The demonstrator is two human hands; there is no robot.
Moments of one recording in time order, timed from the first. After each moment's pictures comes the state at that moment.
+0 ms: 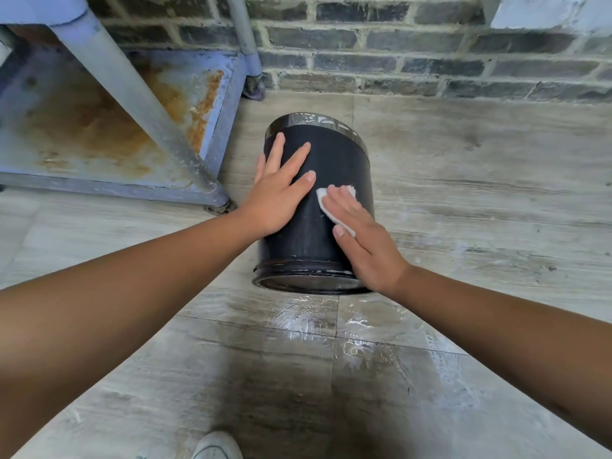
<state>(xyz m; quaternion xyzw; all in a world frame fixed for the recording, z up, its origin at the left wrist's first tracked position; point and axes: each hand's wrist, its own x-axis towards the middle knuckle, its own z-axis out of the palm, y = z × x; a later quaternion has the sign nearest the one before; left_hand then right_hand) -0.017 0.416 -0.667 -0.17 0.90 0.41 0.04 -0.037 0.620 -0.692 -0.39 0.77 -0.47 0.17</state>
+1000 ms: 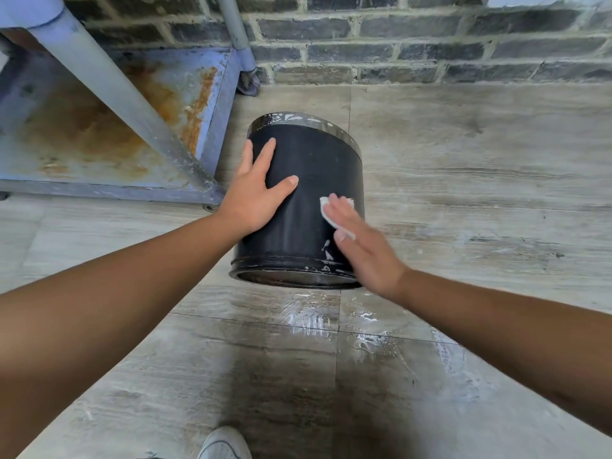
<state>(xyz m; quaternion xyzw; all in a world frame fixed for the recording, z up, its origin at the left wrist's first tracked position) -0.006 0.396 -0.676 -0.23 0.90 0.37 0.01 -0.025 0.633 -0.701 -0.33 0.76 -0.49 0.26</state>
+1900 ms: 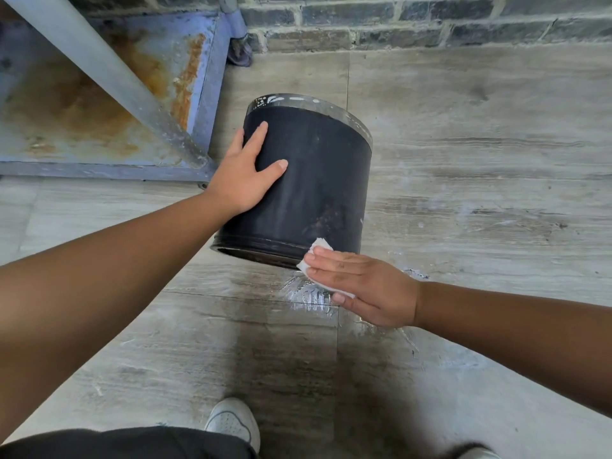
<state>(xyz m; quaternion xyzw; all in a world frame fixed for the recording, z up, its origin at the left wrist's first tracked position) 0.001 0.382 -0.694 -0.23 0.92 0.33 0.06 0.017 0.671 -0.720 -0.61 0.70 -0.30 0.21</state>
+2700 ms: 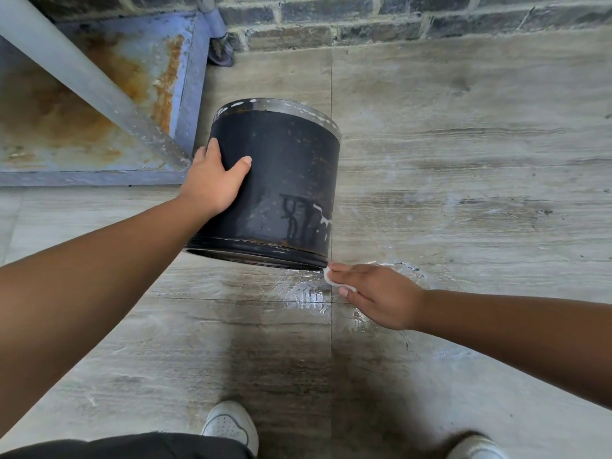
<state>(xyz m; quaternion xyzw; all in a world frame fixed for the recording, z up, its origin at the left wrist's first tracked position) 0.002 0.365 -0.700 -0.30 0.91 0.28 0.07 0.023 0.703 -0.750 -0.46 0.78 -0.23 0.36</state>
